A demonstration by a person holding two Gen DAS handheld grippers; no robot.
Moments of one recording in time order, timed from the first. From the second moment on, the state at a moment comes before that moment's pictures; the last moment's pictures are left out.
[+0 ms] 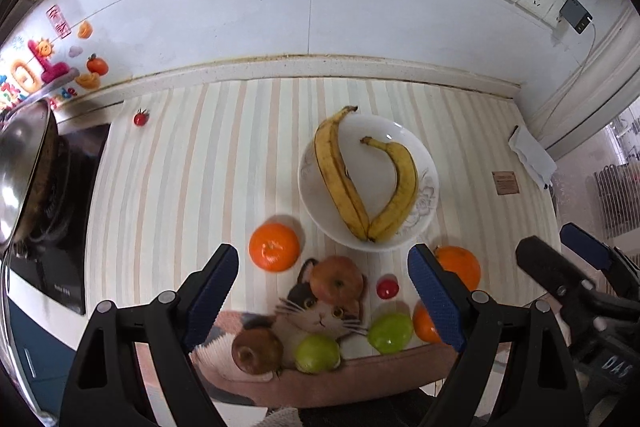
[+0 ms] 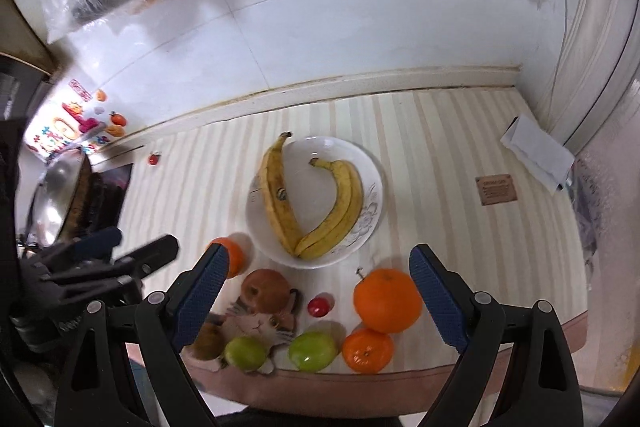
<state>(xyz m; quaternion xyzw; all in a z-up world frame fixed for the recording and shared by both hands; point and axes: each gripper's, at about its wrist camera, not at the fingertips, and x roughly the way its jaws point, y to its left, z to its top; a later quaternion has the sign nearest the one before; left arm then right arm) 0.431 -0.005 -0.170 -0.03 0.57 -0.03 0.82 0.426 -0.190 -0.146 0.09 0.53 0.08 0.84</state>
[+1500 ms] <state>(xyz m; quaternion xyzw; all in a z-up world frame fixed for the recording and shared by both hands) 0.456 -0.029 -0.365 0.01 0.72 -0.04 0.69 0.458 -0.220 -0.367 0.12 0.70 0.04 0.71</state>
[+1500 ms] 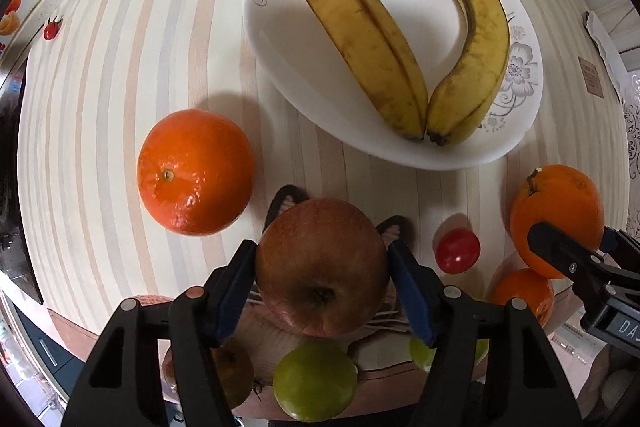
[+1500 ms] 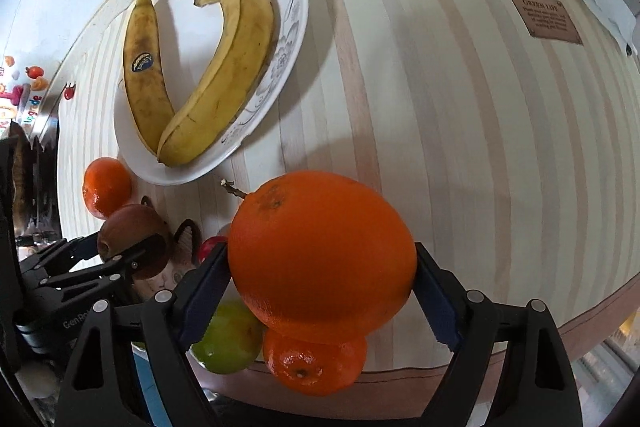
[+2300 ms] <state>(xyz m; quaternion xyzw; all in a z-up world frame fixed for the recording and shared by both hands) 0.505 0.019 -0.259 -0.08 0.66 -0.07 0.75 0.463 -0.215 -0.297 0.16 0.64 0.10 0.75</state>
